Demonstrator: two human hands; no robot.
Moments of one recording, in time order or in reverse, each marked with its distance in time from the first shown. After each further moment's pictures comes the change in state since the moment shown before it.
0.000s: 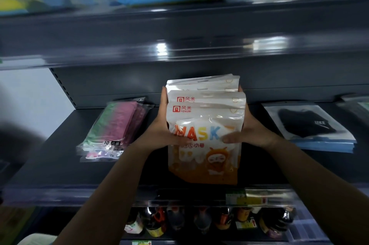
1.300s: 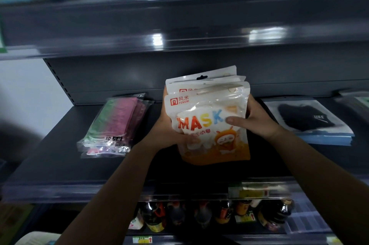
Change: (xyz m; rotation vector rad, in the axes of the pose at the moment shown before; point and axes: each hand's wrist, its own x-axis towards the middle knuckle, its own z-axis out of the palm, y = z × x) left_hand 0.002 -0.020 0.009 0.003 0.032 -0.077; right_hand 0.002 -0.007 -0.001 -0.238 0.237 0.065
